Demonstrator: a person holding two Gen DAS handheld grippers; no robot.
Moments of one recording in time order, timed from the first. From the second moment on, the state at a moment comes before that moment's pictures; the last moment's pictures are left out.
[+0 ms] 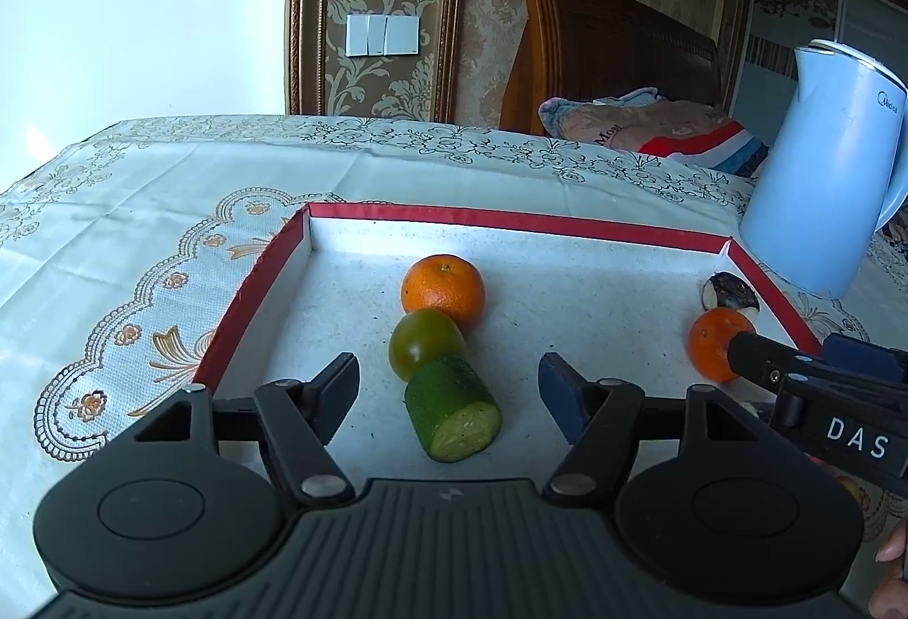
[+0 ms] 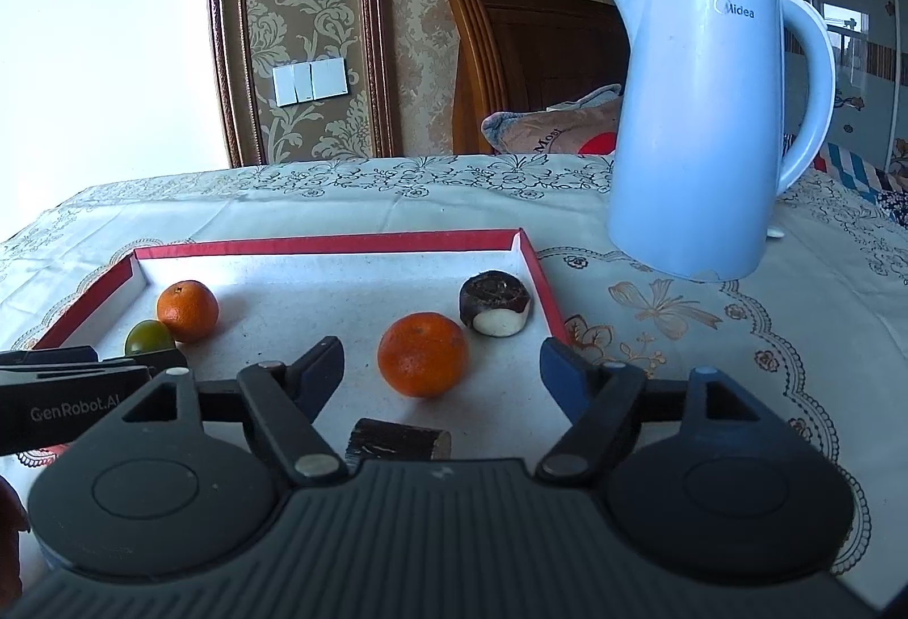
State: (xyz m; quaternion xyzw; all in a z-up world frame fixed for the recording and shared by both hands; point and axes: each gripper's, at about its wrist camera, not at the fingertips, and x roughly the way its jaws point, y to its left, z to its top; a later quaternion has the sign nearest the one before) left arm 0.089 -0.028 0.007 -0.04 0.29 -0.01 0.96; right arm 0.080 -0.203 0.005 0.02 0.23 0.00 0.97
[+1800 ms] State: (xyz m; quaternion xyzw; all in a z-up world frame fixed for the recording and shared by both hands) left arm 0.011 -0.017 0.010 -0.04 0.26 -0.06 0.96; right arm 0.008 -0.221 0.000 0.03 0.19 -0.02 0.98
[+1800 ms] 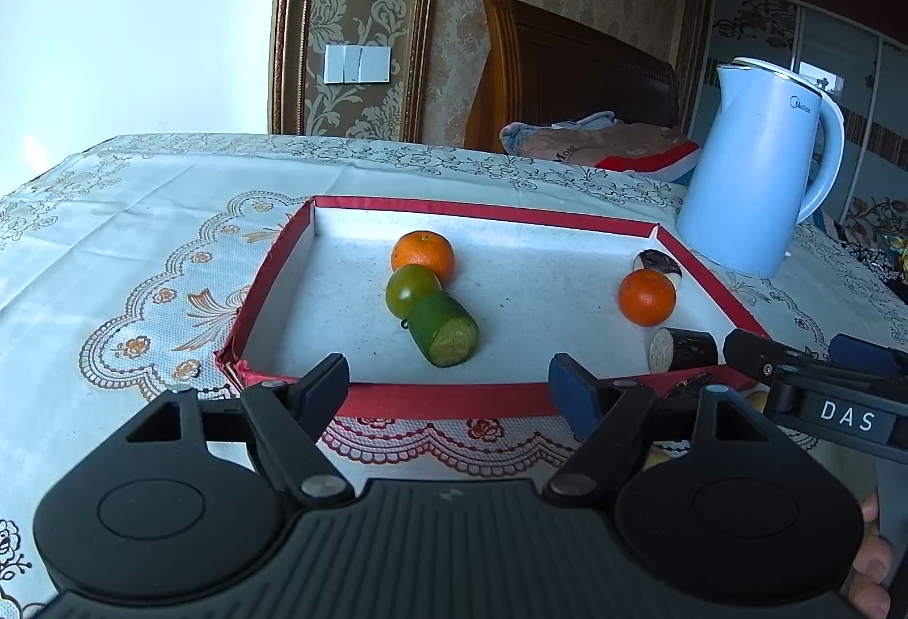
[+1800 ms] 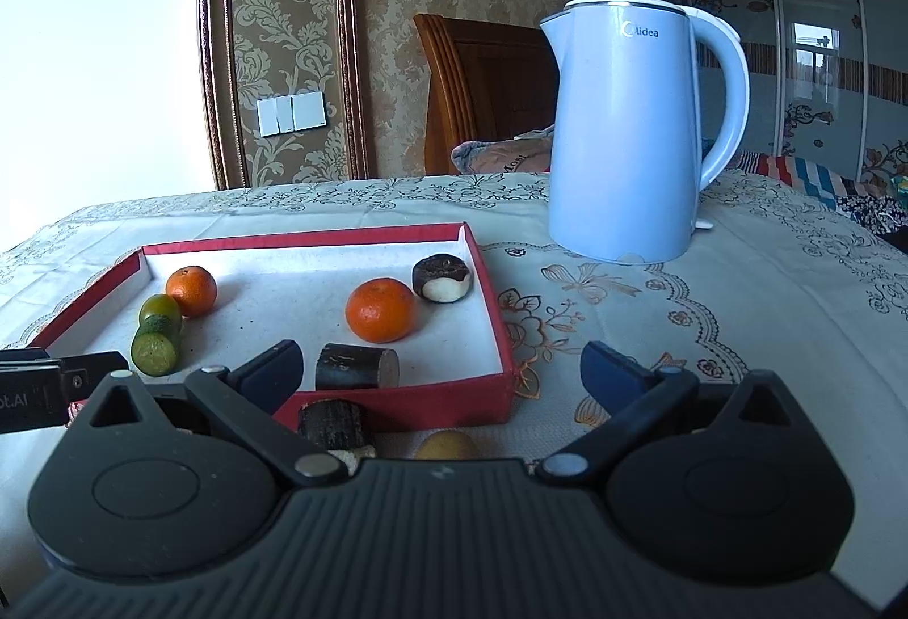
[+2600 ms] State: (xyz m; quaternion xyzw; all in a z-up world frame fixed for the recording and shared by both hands) left arm -0.028 -0.040 0.004 -0.04 0.28 -0.14 0.95; right arm -0.019 -0.260 -0.003 0.09 0.19 -0.07 0.98
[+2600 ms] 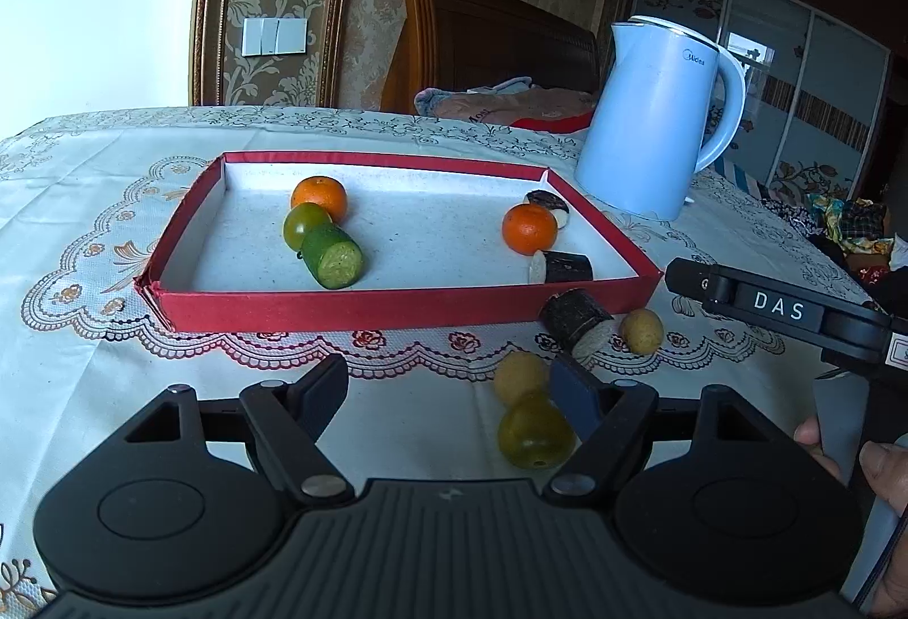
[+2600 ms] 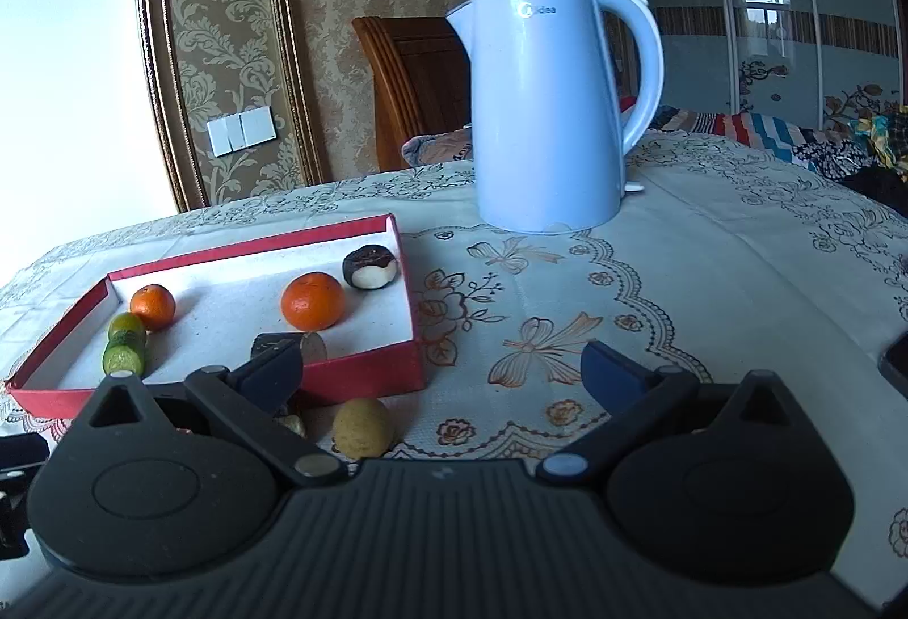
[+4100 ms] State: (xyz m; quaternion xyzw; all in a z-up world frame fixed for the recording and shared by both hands) left arm -0.029 -0.077 -0.011 0.04 0.31 -0.18 0.93; right arm -0.014 -0.272 -0.009 0.11 0.21 -0.10 0.97
